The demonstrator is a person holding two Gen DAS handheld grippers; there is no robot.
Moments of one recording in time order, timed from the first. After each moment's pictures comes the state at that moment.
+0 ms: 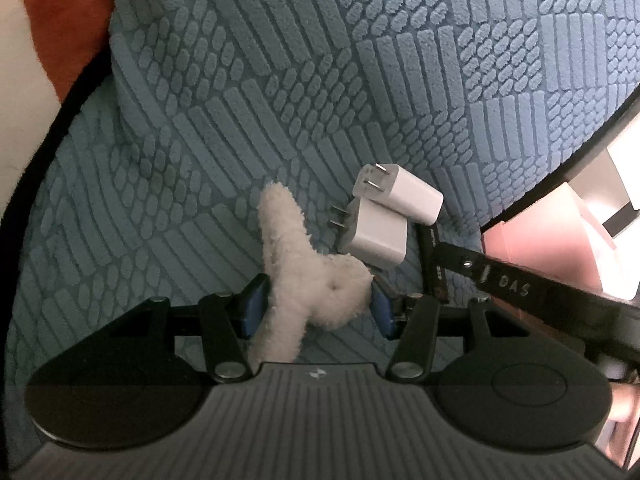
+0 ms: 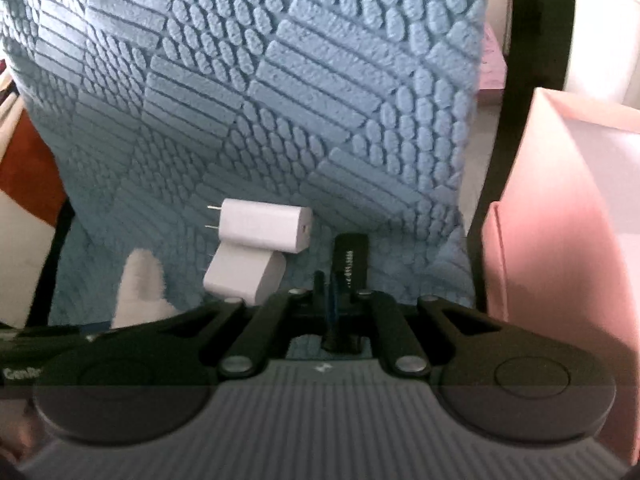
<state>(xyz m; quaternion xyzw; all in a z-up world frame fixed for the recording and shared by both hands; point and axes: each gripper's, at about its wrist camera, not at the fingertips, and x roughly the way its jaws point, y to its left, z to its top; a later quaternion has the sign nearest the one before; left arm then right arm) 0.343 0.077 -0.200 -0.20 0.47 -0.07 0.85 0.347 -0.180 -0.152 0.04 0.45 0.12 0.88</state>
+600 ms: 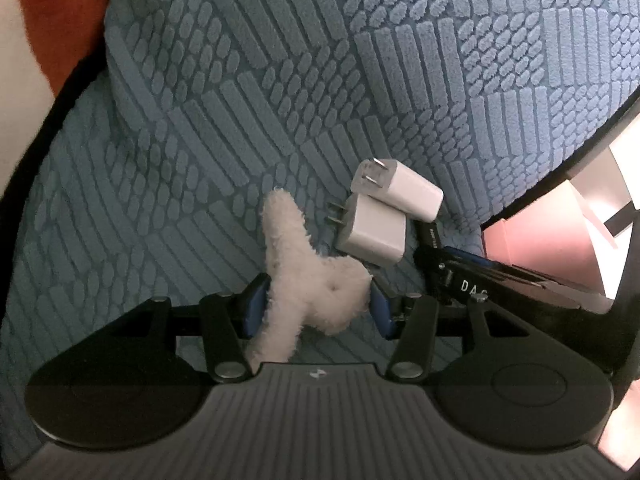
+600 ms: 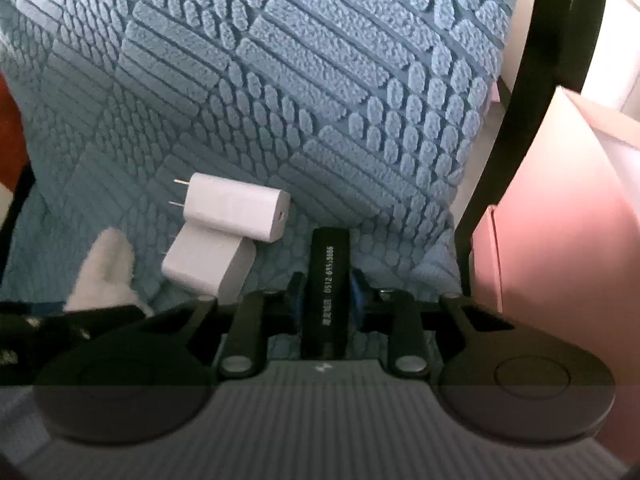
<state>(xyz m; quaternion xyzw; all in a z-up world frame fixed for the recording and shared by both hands) 0.344 0.069 -0.205 -0.20 0.48 -0.07 0.85 0.366 -0.136 -0.197 -0.01 0.45 0.09 0.89</state>
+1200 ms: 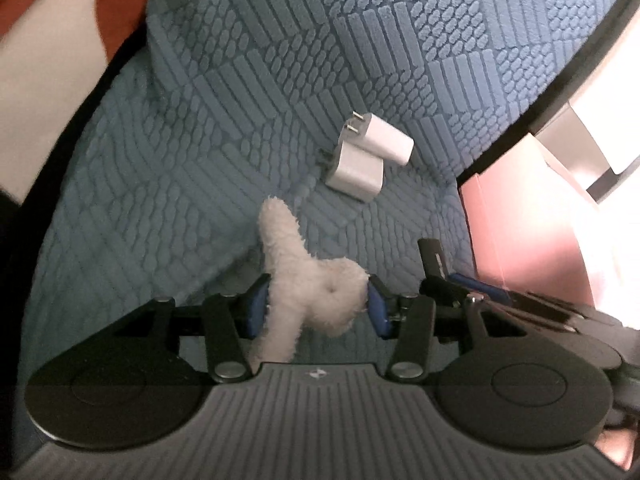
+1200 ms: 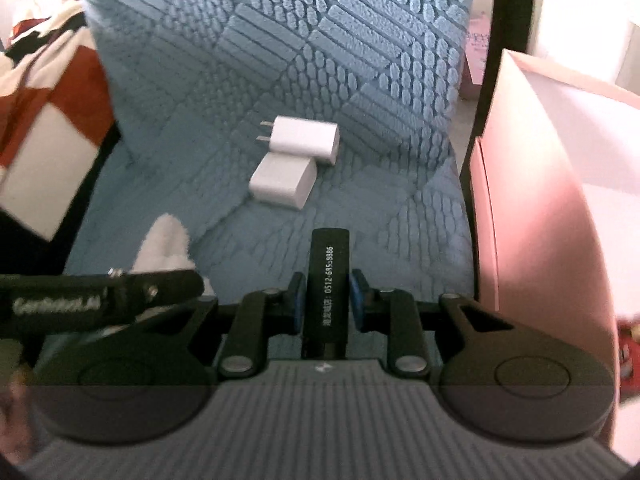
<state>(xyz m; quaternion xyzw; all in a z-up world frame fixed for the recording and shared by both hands) 0.272 0.068 -0.190 -0.19 0.47 -0.07 0.86 0.250 -0.136 -0.158 0.01 0.46 0.12 0.88</state>
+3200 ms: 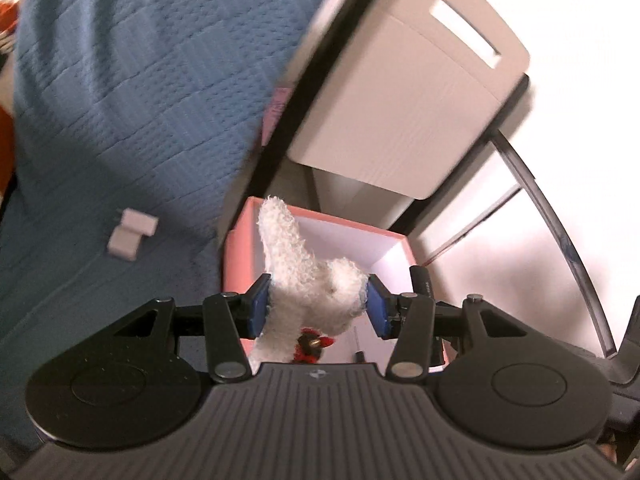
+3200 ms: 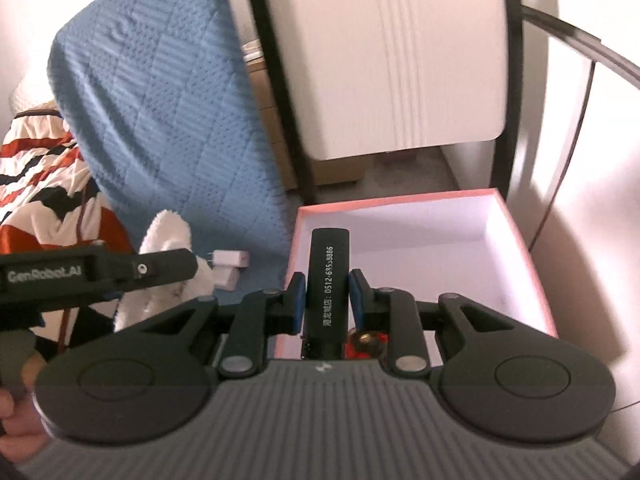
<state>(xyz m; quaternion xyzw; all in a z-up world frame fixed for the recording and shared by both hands) 0.215 -0.132 0.039 -0.18 0.40 -0.17 0.88 0.157 -0.339 0.042 0.09 0.37 0.06 0.92</state>
